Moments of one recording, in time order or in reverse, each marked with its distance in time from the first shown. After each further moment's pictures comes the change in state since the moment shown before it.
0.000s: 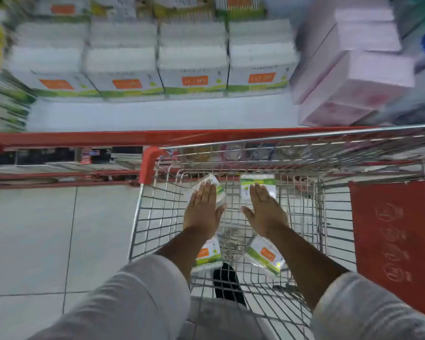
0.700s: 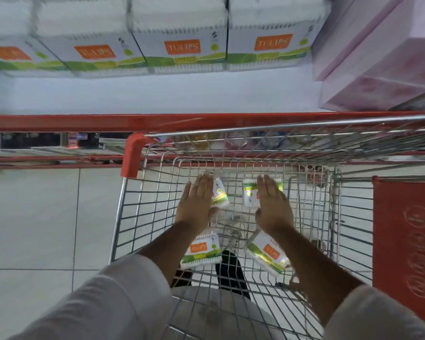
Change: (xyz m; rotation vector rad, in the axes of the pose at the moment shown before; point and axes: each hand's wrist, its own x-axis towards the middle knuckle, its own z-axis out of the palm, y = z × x) left_hand 0.018 -0.020 0.023 0.144 -0.085 0.024; right_hand 0.018 0.017 0.021 0.056 0.049 0.026
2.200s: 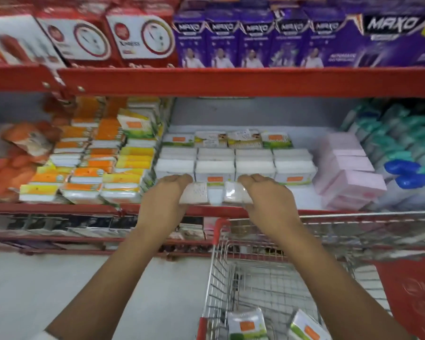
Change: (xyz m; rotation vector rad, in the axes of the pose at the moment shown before) left_hand -0.203 -0.124 -0.303 -0.085 0.706 -0.100; right_hand -0.139 -0.248 -0.248 -0.268 0.555 -0.327
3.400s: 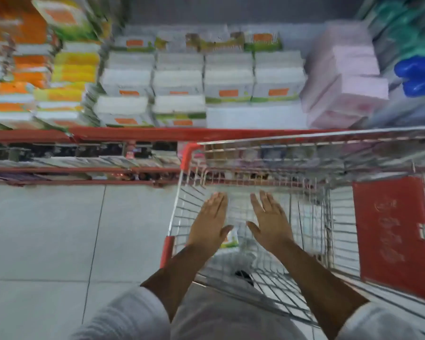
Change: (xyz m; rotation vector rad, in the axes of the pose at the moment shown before) left_hand -0.127 0.099 0.233 -0.161 -0.445 0.140; right_hand -0.145 0.093 0.222 0.182 -0.467 0.166
